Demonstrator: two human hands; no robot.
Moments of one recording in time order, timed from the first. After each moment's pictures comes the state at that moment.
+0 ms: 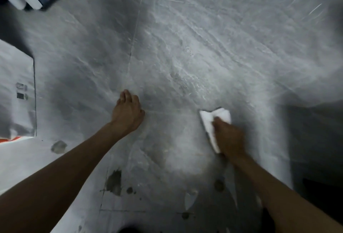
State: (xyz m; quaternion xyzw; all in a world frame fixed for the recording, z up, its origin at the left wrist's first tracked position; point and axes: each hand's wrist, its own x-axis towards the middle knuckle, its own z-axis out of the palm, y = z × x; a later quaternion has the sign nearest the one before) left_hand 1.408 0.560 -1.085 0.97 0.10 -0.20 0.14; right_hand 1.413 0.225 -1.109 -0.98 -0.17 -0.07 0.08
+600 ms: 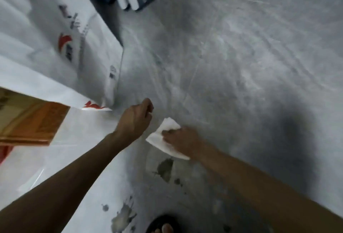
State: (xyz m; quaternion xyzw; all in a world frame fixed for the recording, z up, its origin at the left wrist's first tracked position) left_hand 1.290 0.671 -1.043 0.95 0.20 -0.07 0.24; right_hand 1.355 0.493 -1.127 -0.82 -0.57 0.02 0.09
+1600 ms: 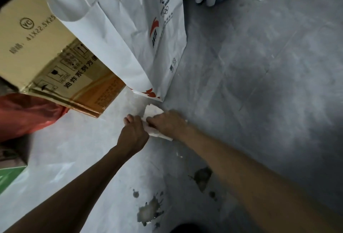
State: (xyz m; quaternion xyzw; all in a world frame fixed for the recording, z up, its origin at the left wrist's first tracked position) left_hand 1.155 0.738 -1.078 0.88 0.40 -0.15 0.20; right_hand 1.301 0.681 -1.112 -0.65 -0.75 0.13 0.04
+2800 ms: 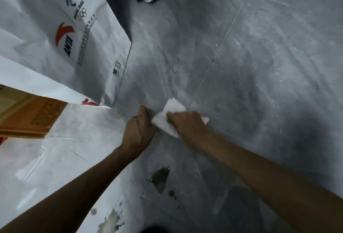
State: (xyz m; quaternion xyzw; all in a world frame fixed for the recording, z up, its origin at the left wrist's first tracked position) left_hand 1.289 0.646 -1.073 0.89 0.34 0.00 0.29; right_hand 1.417 0.523 -1.133 -0.80 -0.58 0.07 0.16
